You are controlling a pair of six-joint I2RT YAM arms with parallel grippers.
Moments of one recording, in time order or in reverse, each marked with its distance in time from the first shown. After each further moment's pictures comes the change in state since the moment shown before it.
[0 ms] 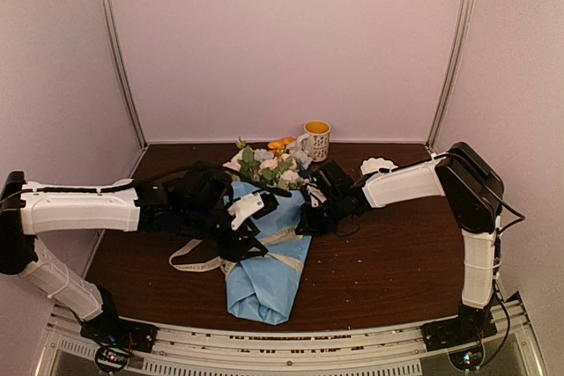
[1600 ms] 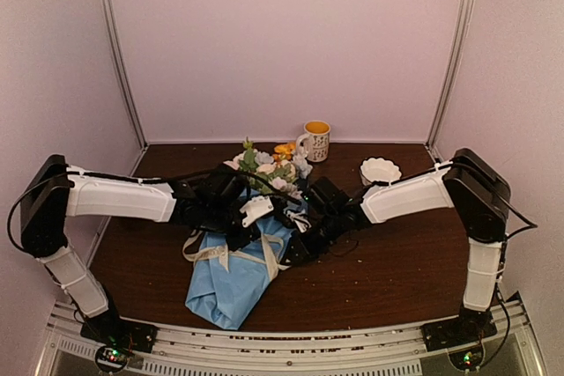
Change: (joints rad) left arm 0.059 0.239 0.085 0.034 -0.153 0.188; right arm 0.127 -0.071 -0.089 -0.019 -0.314 -0.209
